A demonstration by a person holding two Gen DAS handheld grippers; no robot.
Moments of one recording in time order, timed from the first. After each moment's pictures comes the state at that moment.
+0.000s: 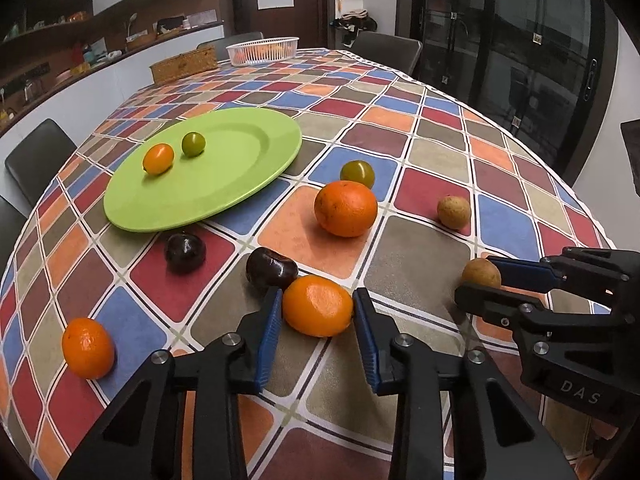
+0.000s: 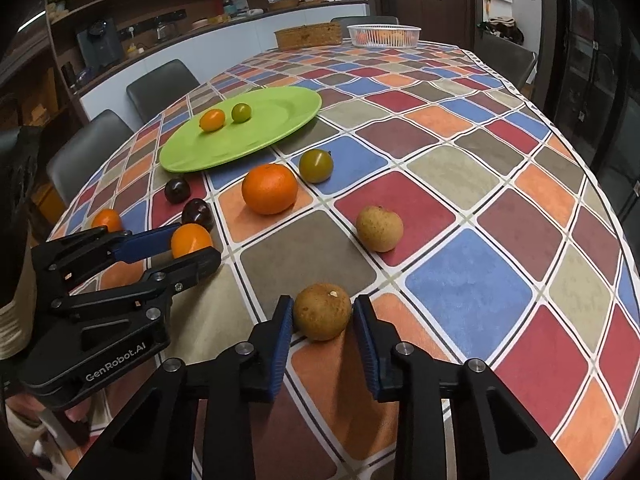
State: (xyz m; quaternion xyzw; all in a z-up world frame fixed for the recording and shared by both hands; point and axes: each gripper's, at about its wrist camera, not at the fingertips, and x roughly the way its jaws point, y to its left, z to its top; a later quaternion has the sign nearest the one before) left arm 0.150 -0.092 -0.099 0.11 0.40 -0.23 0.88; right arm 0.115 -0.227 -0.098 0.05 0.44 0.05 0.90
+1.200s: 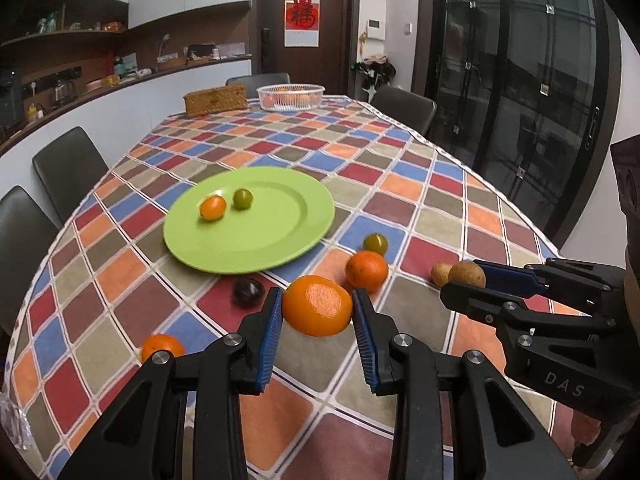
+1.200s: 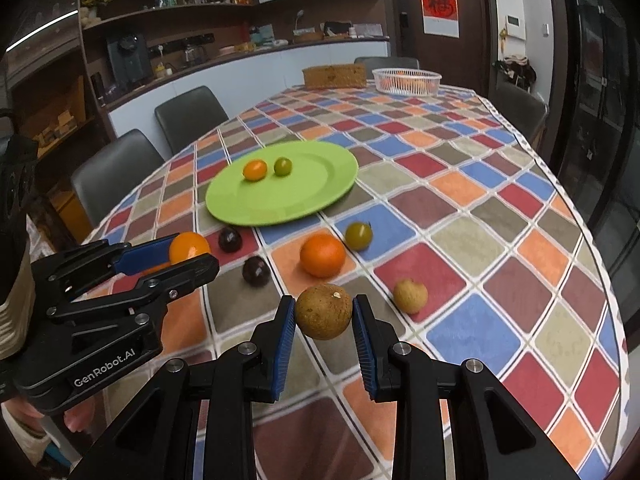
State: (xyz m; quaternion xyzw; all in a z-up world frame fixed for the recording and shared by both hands) left arm 0.131 -0.052 -0.031 0.06 0.34 -0.21 0.91; right arm 0.107 -0.202 -0.037 0.03 0.37 0.08 0.93
